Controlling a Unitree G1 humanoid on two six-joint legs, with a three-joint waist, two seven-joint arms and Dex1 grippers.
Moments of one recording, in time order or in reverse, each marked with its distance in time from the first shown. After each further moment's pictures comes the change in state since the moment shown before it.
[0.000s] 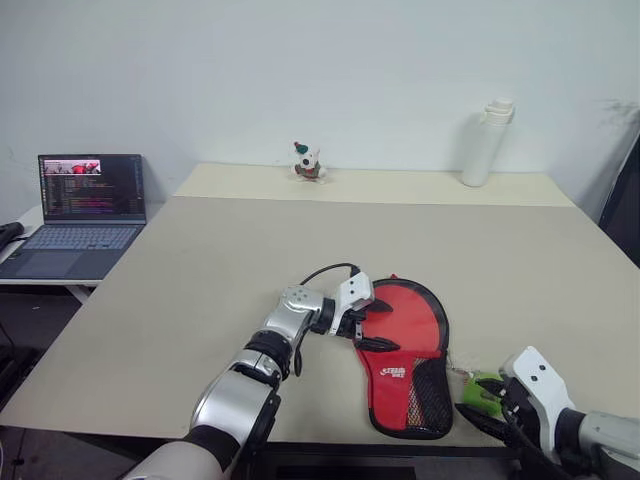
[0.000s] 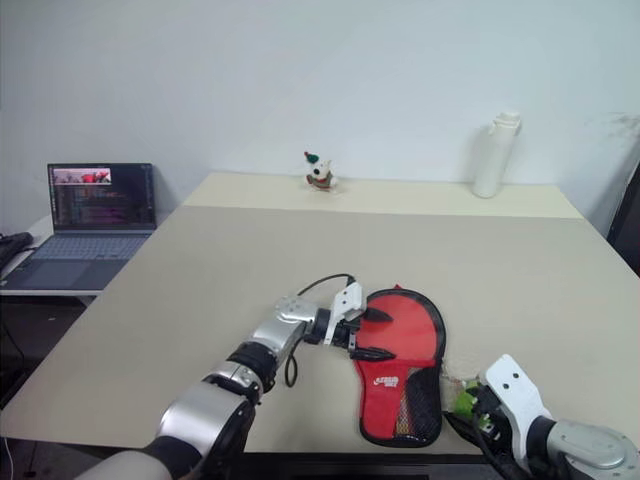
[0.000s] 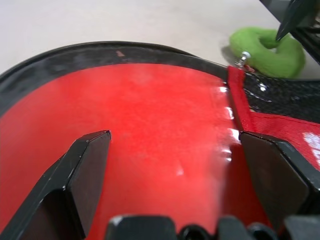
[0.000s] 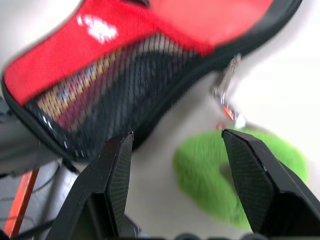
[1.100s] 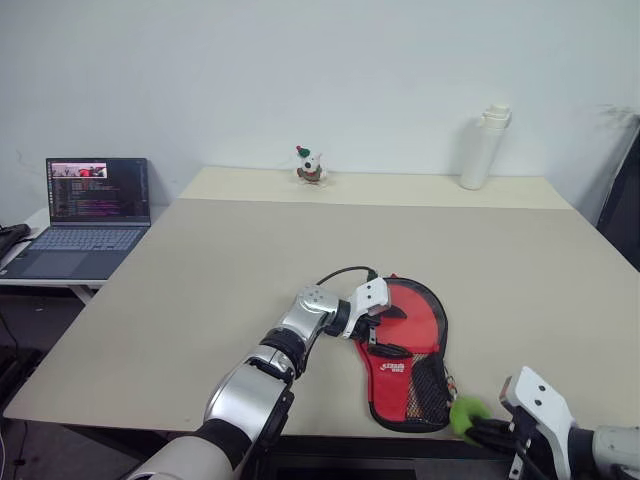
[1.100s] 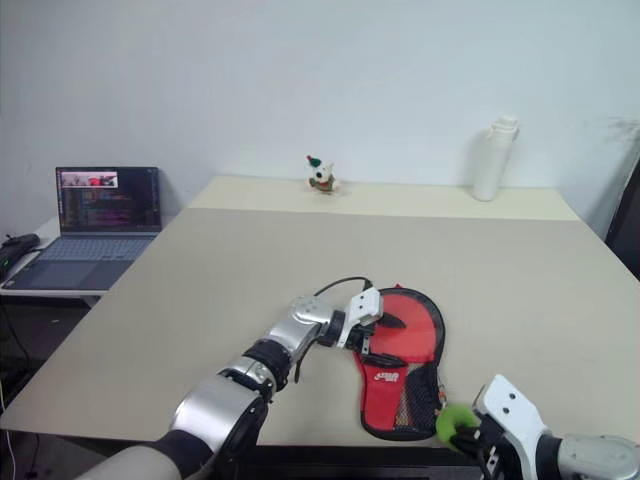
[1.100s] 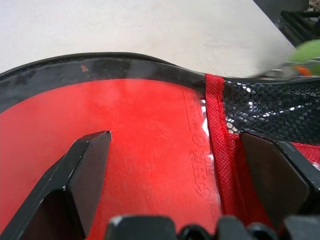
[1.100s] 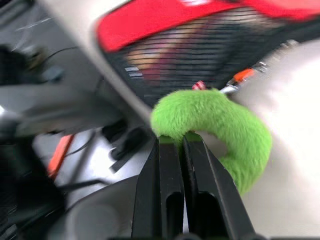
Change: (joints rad) left arm -0.039 -0.057 -0.028 0.081 0.054 -0.042 0.048; right arm 0.126 -0.098 -0.041 -0.132 0.067 -0.025 0.221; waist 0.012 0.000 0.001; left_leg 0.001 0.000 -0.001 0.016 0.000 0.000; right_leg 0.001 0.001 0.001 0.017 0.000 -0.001
